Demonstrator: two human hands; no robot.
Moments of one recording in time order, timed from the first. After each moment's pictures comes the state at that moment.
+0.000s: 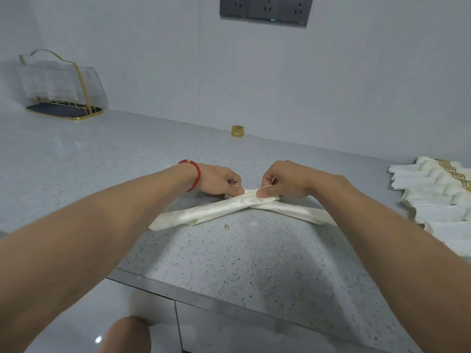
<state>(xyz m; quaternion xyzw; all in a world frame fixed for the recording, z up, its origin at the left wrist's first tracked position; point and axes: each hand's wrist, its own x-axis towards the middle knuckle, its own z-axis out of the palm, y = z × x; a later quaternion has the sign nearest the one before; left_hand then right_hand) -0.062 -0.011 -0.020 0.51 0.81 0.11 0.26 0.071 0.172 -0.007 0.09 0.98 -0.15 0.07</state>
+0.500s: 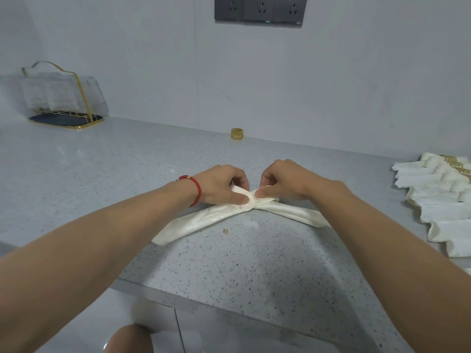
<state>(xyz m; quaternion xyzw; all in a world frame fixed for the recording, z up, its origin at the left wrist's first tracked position) -0.047 -0.010 -0.028 0.53 0.81 0.22 0.14 0.074 0.171 -0.013 0.09 0.98 -0.16 -0.01</state>
